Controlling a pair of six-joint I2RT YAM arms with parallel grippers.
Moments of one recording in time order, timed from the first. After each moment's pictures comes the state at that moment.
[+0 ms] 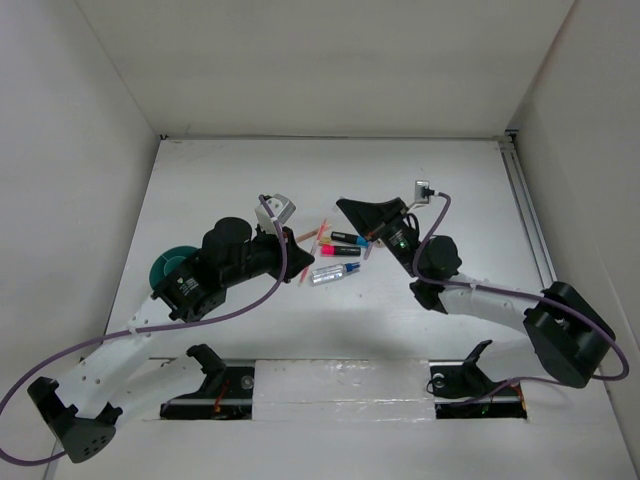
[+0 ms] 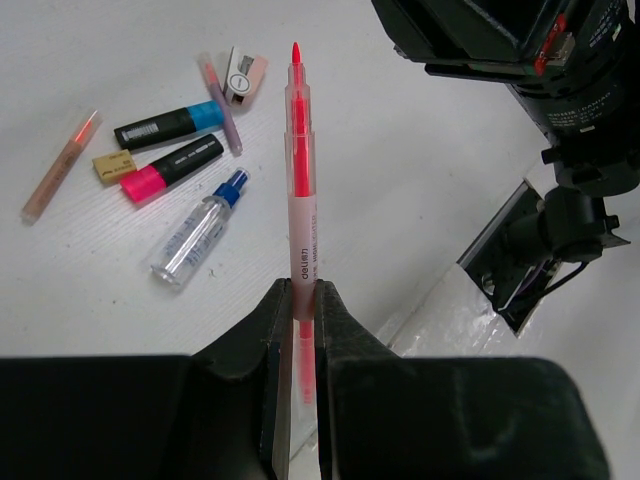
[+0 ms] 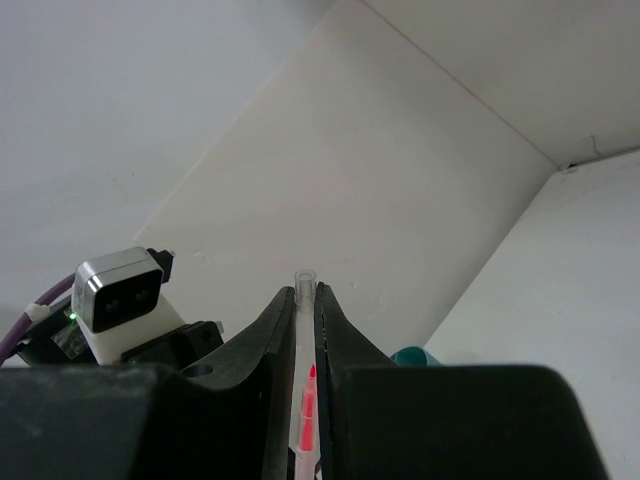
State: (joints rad) left arm -0.76 0.83 0.91 -0.44 0.19 -0.35; right arm 0.76 1.34 0.58 1.24 0.00 1.00
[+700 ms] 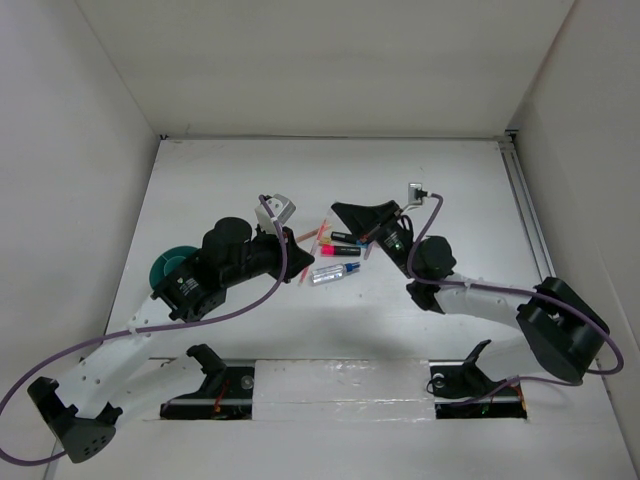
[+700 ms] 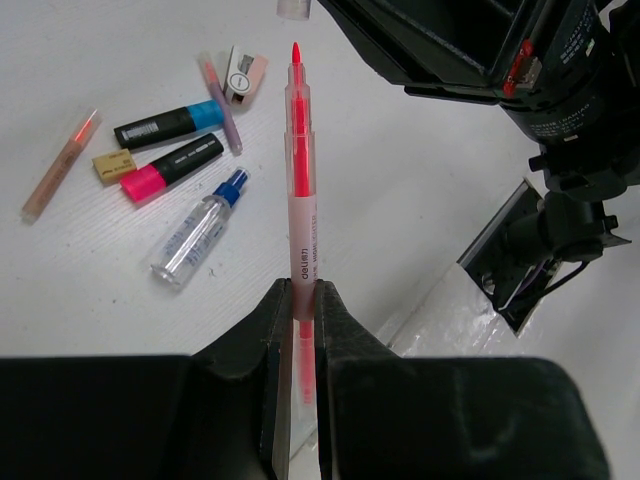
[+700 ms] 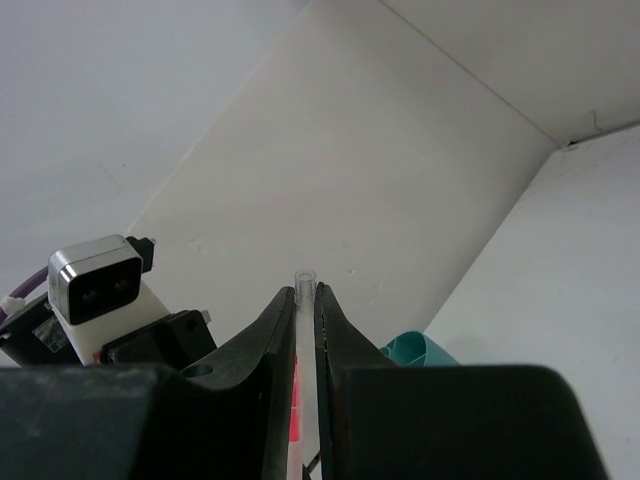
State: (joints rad) left arm -0.76 0.83 0.91 -0.45 0.19 -0.35; right arm 0.77 1.37 0.58 1.25 0.00 1.01
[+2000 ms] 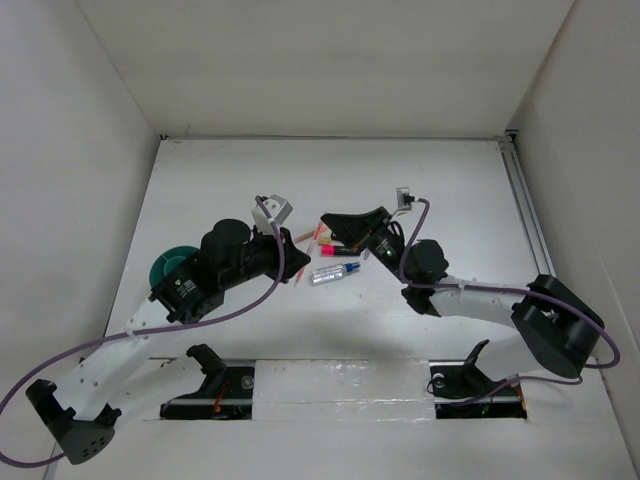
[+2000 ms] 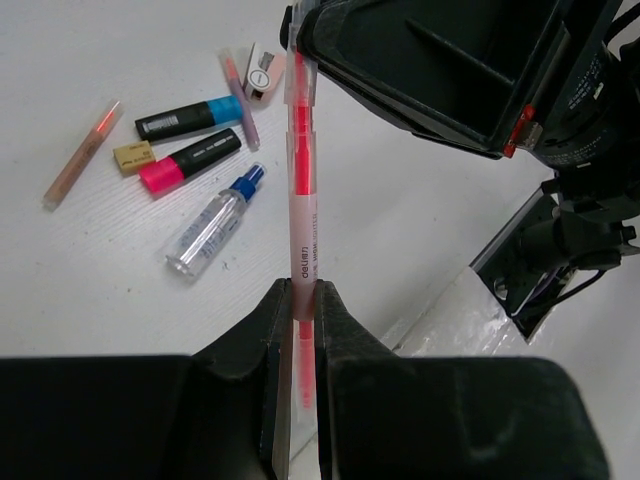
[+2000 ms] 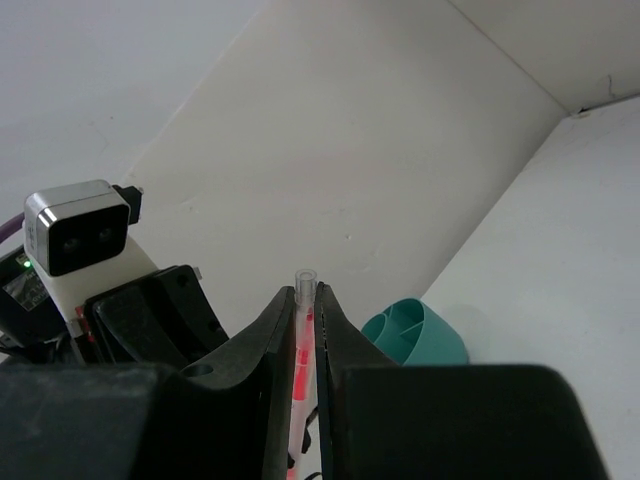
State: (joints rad) left arm -0.76 0.82 0.91 -0.47 0.14 -0.36; right arm 0.83 1.40 0.58 1.25 -0.02 0.96
